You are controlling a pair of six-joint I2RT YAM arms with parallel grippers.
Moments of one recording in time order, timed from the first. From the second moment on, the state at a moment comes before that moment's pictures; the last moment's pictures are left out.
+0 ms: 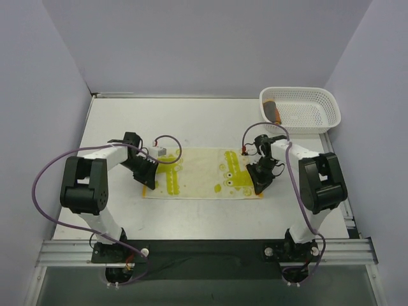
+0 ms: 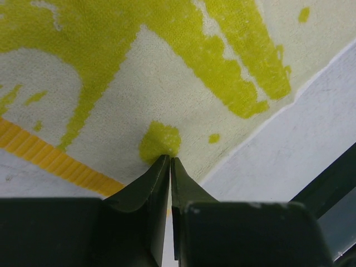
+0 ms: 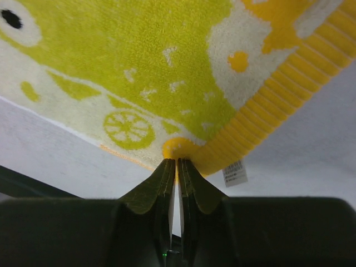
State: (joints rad) left arm -0.11 1.74 1.00 -0.77 0.50 0.45; right arm 0.26 1.73 1.03 -0.88 -0.24 -0.17
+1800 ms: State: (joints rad) left arm -0.03 1.63 0.95 -0.96 0.45 0.62; right arm 0.41 1.81 1.08 -0.92 -0.16 -0.20
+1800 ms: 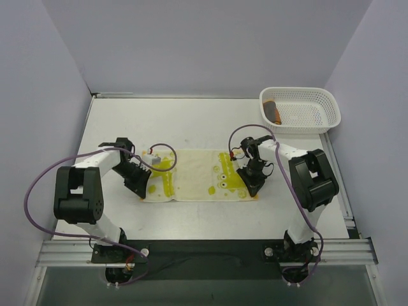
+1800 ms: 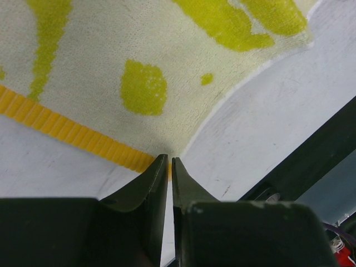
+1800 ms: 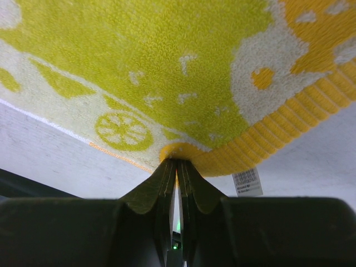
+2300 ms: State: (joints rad) left arm 0.01 1.69 0.92 -0.96 0.41 0.60; right arm 0.40 1.81 1.08 -0.92 -0.16 -0.20
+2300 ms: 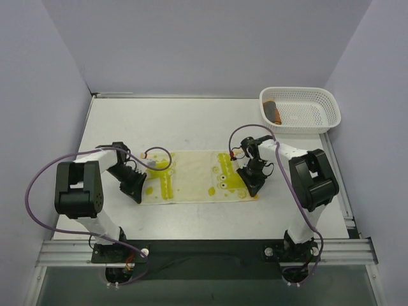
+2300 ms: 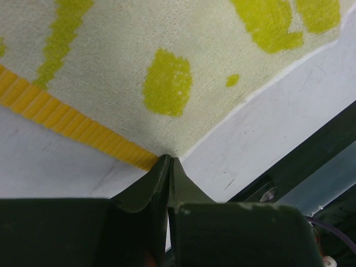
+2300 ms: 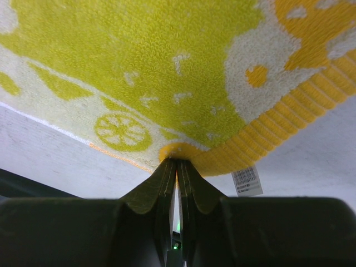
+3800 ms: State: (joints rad) left arm 0.17 1.63 1.25 -0.70 0.63 0.49; right arm 0.18 1.89 1.51 -0.87 -0.30 -0.11
